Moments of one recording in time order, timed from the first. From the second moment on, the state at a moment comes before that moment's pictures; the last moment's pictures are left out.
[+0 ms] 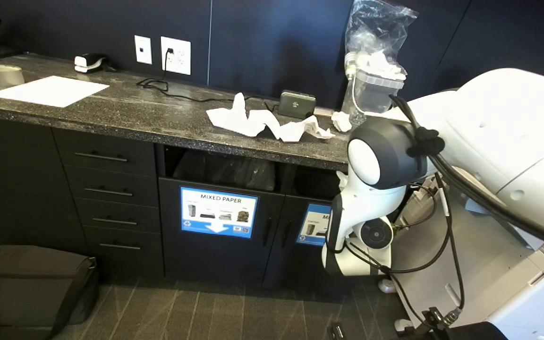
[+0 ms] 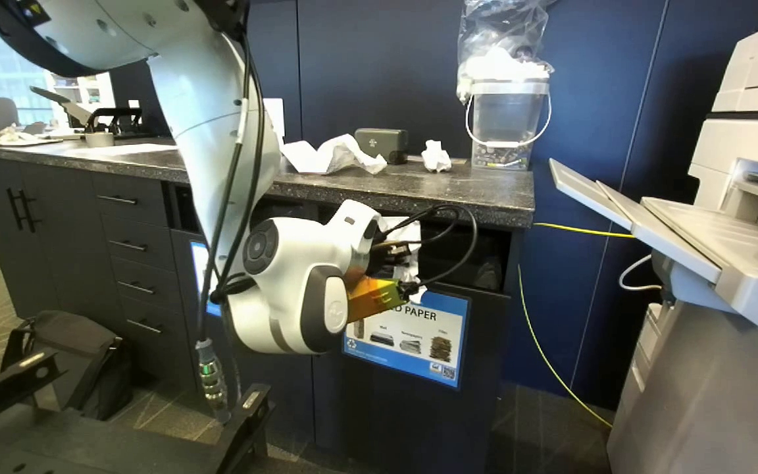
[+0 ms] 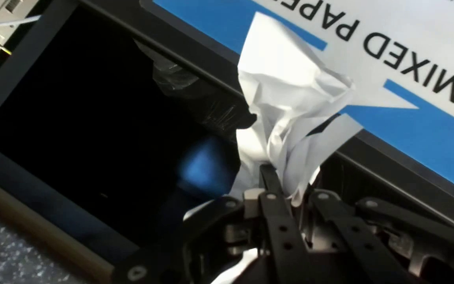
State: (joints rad) arm 0.31 1.32 -0.39 -1.92 0.44 4.22 -0.22
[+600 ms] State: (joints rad) arm 0.06 1.37 -0.42 -1.69 0.05 4.21 -0.20
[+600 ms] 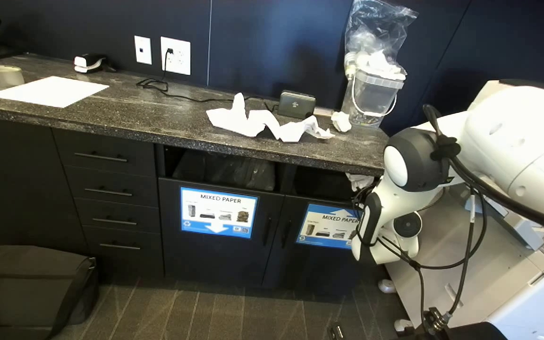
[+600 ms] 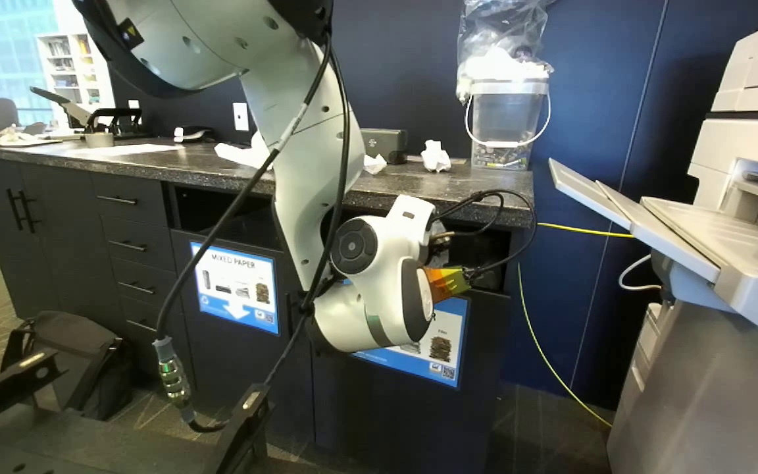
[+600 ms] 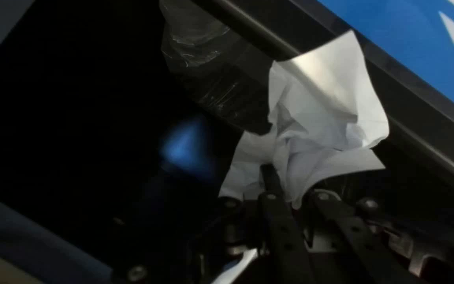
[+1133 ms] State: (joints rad) arm -0.15 1.43 -0.34 -1.45 -0.24 4.18 -0.20
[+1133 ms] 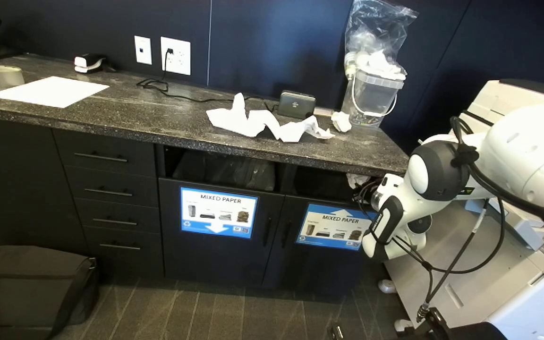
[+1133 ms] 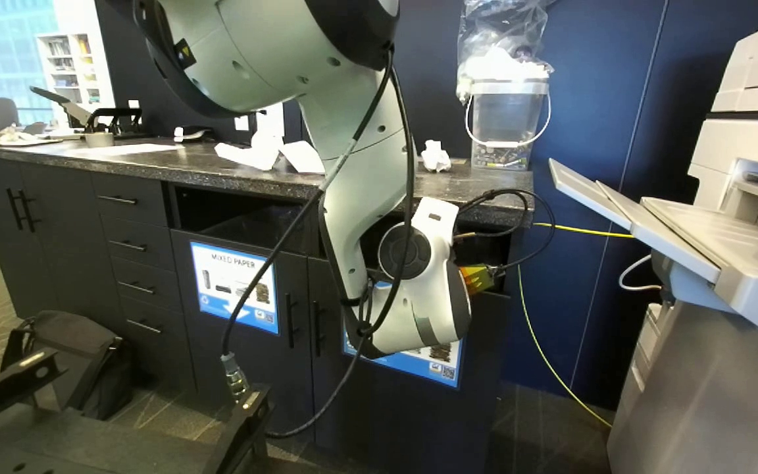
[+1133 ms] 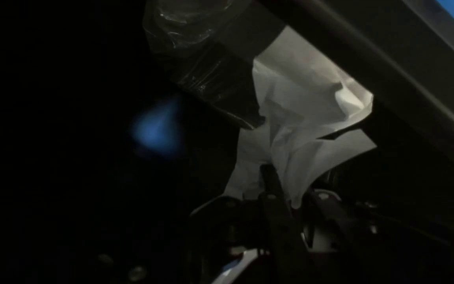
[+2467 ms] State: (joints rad) arm -0.23 1.49 -0.26 -1.29 -0.37 4.12 -0.19
